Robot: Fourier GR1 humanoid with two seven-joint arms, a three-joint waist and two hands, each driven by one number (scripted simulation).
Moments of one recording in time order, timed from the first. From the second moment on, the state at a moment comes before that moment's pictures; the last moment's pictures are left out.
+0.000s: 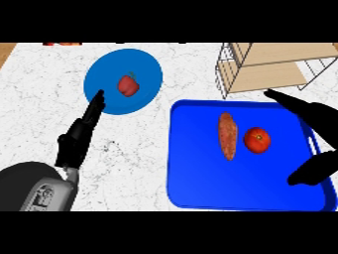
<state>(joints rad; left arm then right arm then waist) -0.18 0.17 -0.15 -1.40 -0.04 0.10 -0.02 -0.27 -0.57 0.11 -1.77 0.27 0.56 0.36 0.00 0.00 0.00</state>
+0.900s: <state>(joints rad) -0.17 0.12 -0.09 -1.44 -0.09 0.05 0.03 -0.26 -0.42 0.10 -1.69 0.52 0.62 0.31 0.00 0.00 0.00</state>
